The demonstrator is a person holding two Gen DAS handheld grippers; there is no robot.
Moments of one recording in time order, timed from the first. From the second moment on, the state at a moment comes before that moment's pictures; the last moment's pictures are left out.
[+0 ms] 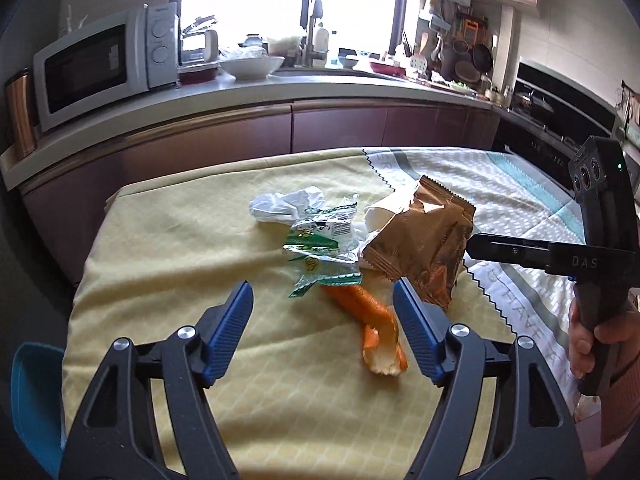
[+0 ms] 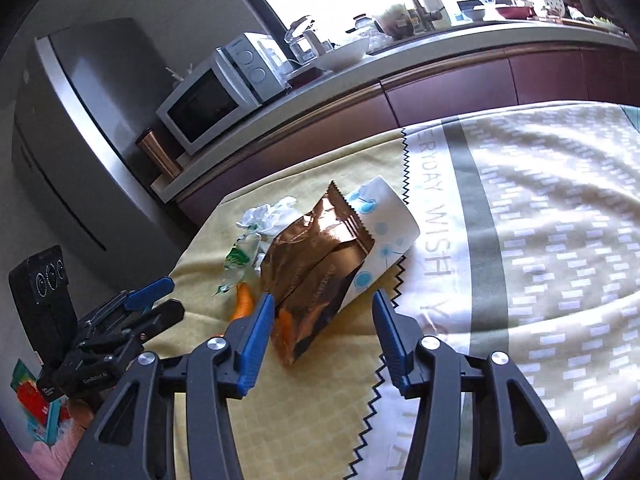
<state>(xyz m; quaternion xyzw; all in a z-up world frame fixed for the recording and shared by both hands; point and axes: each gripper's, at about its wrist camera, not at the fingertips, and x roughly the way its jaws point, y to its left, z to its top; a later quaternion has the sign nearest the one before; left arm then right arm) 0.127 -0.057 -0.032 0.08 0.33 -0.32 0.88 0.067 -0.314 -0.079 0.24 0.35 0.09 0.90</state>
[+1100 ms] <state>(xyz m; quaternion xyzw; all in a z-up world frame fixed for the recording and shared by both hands) 0.147 -0.064 -0.037 0.06 0.37 -0.33 0.87 0.075 -0.302 -0.080 0.25 0.34 0.14 0.90</state>
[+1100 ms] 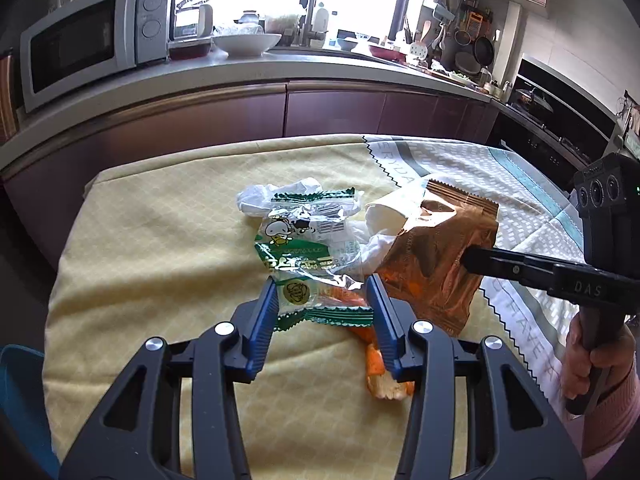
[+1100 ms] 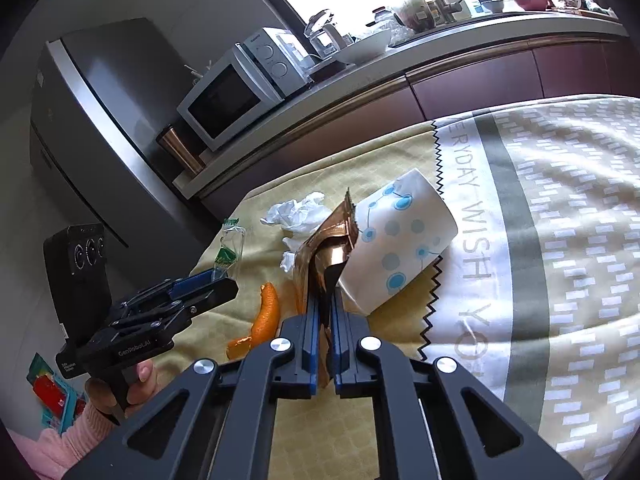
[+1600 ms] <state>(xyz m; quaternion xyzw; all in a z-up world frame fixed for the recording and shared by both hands) 0.110 -0.009 -0.025 0.04 0.35 -0.32 0.88 0.053 -0.292 -0.048 0.23 0.30 0.16 0.91</state>
